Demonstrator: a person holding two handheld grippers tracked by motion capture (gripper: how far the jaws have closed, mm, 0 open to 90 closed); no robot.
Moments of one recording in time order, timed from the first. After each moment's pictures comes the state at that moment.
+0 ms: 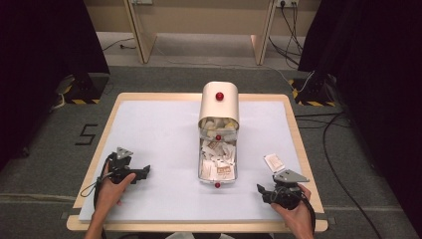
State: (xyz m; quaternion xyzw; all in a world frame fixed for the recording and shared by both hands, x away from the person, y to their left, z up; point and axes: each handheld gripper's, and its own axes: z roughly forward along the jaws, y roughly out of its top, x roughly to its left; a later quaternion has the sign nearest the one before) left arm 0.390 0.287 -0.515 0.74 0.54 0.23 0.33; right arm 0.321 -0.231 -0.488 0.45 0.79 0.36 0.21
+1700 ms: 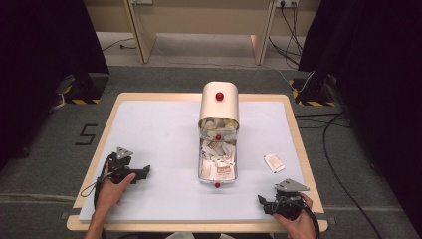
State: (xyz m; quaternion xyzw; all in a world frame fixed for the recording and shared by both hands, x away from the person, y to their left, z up) left arm 0.390 0.287 -0.515 0.74 0.54 0.23 0.33; right arm 0.301 -0.235 -0.501 0.45 0.80 0.33 0.19
